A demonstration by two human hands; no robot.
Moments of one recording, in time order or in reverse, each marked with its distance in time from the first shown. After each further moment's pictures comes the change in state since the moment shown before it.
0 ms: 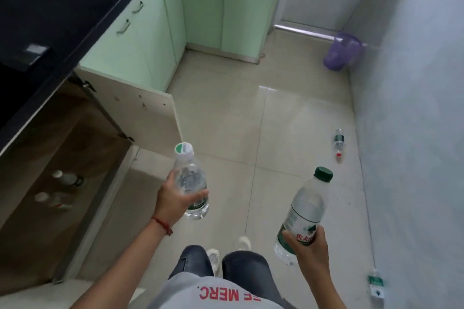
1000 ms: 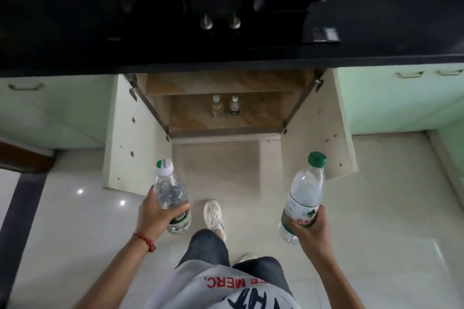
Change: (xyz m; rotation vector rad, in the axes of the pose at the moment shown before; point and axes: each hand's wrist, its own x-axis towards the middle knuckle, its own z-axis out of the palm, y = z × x) left_hand -0.091 -0.074 -0.050 -0.397 1.137 -0.714; right_hand 0.117 -0.171 0.283 -0.772 -1.087 -0.564
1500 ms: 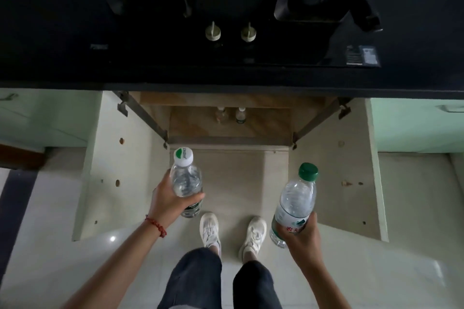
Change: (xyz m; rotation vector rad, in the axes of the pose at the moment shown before) left_hand 0.142 0.072 0.040 0.060 -0.033 0.087; right_hand 0.127 -0.056 0.059 -0.090 -0.074 -0.008
